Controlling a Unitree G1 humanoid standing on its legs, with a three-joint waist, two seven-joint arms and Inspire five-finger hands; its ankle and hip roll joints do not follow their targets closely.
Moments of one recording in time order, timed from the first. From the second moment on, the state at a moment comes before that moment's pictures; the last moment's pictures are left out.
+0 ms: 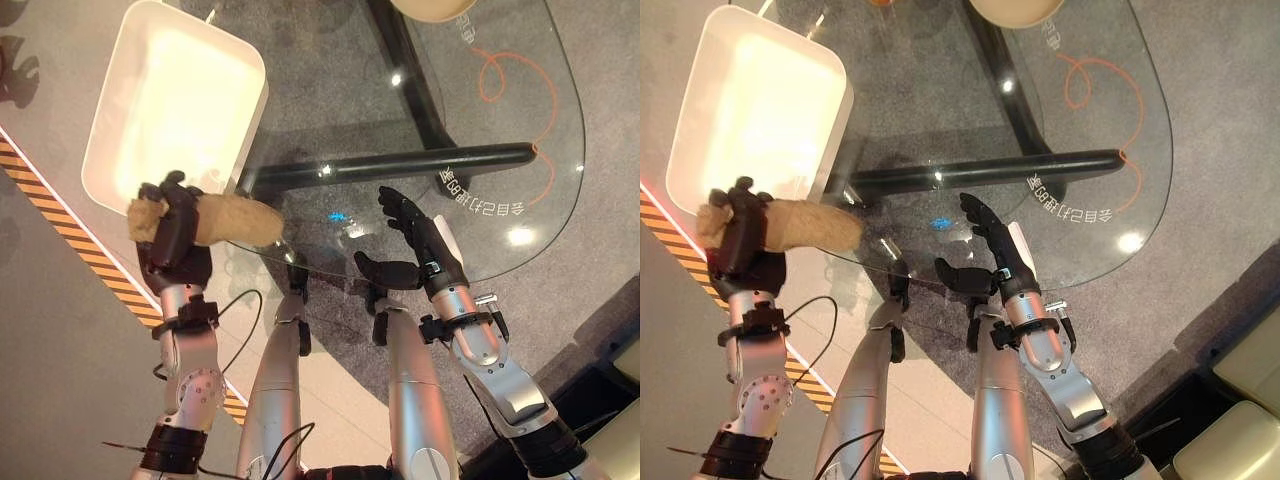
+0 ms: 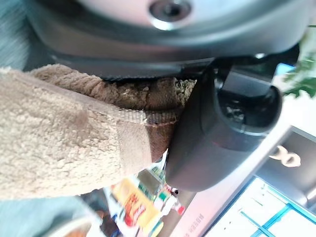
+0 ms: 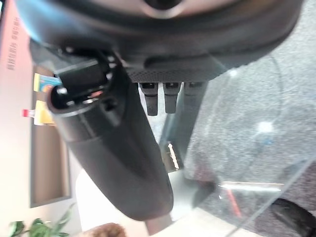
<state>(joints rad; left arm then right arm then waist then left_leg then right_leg) -0.13 0.34 -0.05 -0.08 -0.92 -0.51 0.24 -0.17 -0.48 0.34 -0.24 0.12 0.13 -0.22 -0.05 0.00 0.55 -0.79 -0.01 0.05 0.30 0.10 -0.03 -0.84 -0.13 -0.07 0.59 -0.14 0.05</state>
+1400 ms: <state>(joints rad) -0.62 0.74 -0.16 0.35 0.06 -0.01 1.00 -0.42 -0.72 0.47 -0.20 0.30 0.40 -0.08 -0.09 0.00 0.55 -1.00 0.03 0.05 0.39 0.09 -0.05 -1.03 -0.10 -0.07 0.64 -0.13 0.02</state>
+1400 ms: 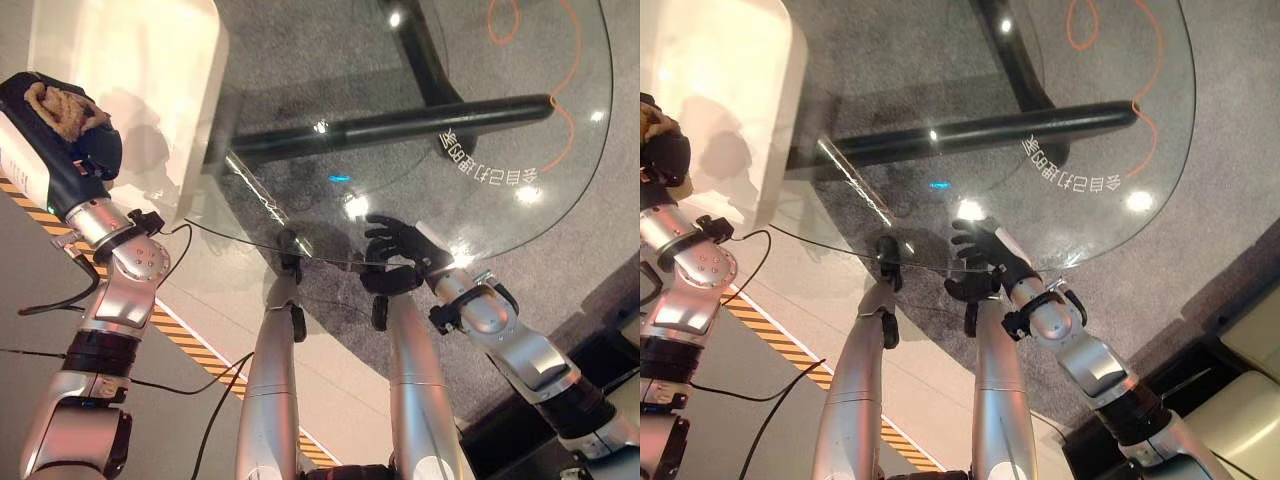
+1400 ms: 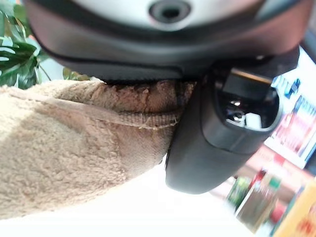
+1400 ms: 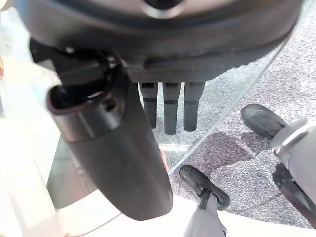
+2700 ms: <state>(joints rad) -0.90 0.75 -0.30 0.66 -0.03 0.01 0.92 -0.62 -0.70 0.55 -0.09 0.40 0.40 0.00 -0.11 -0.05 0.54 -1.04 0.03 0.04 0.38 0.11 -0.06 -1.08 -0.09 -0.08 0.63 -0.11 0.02</state>
